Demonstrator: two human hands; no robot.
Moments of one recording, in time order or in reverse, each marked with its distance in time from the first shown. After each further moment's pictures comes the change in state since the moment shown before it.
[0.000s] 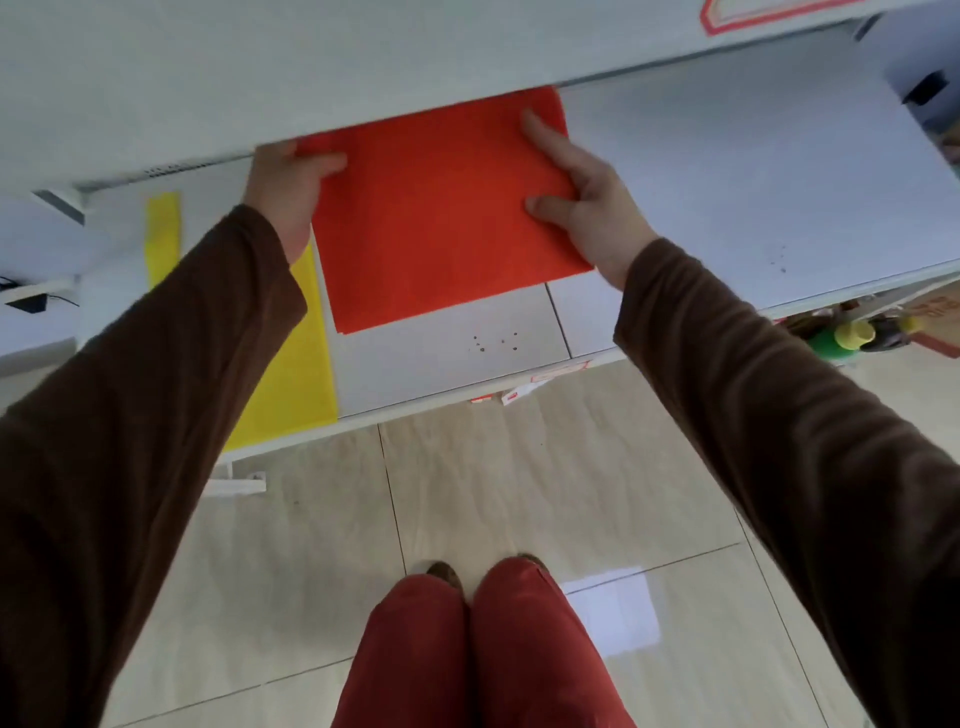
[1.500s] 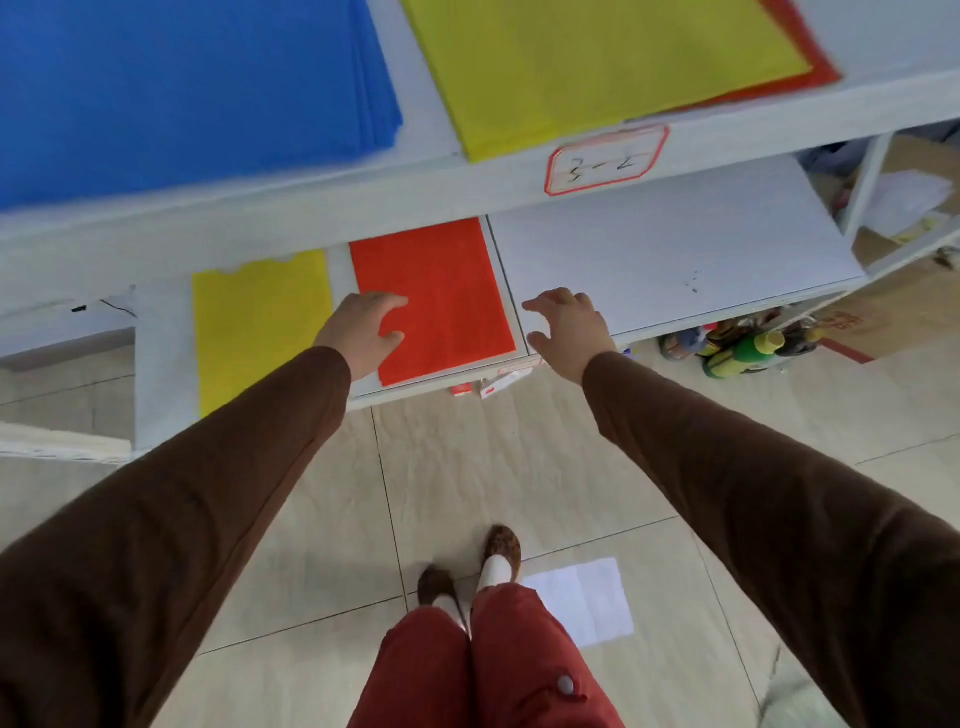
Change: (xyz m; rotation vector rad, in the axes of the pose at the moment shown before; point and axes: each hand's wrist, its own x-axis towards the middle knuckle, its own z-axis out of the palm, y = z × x) left_hand -0.185 0.044 0.006 1.047 -0.419 0.187; right_hand -0.126 -0.035 -0.012 -0.975 -0.049 0.186
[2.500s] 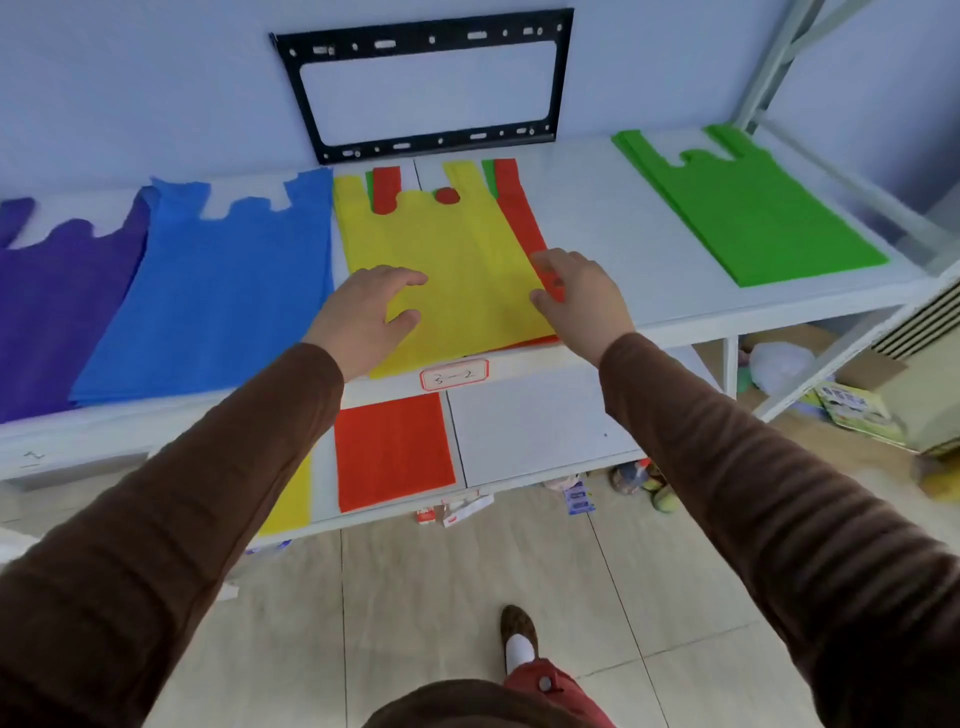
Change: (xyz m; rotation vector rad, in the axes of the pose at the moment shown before) left_hand -0.021 0.238 -0.203 0.035 0.378 0.230; right_hand -0.023 0.011 -0.309 0.178 0.457 -0.205
